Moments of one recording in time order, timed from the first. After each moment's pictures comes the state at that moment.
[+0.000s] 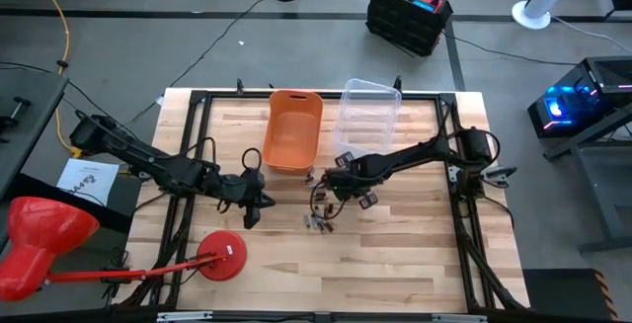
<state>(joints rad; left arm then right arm) -0.32 1.10 0.57 -0.18 -0.20 -0.64 0.05 1.92 1.20 -0.71 0.24 -0.54</state>
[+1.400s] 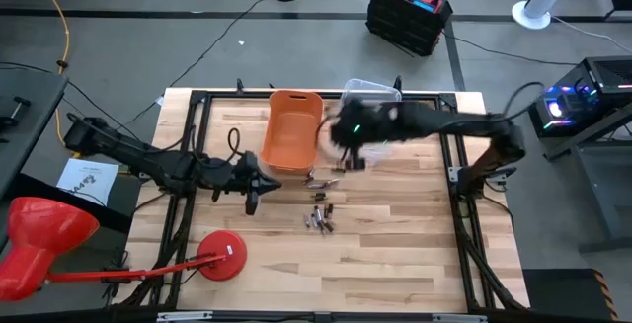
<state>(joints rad) -0.25 0.98 0.57 0.03 -0.31 -0.55 -0.08 1.63 1.70 -0.95 0.23 -0.30</state>
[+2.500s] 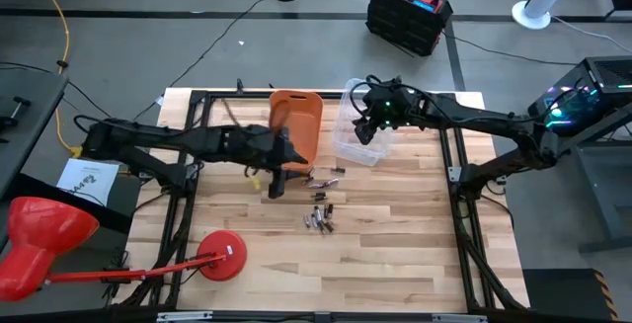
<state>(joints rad) -0.02 1.34 1.09 -0.33 0.00 0.02 -0.36 1.35 1.17 -0.56 0.06 0.28</state>
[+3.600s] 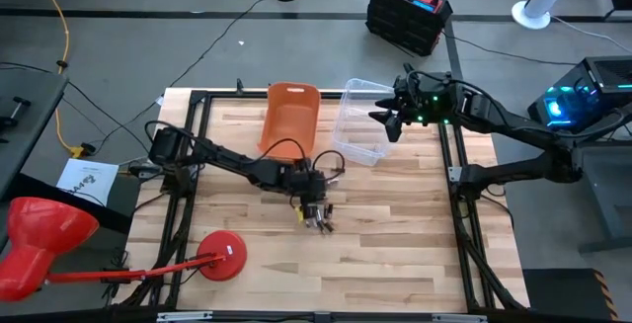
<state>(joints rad) -0.09 1.88 1.12 -0.24 -0.20 -0.12 -0.36 1.08 1.17 -0.56 0.00 0.23</state>
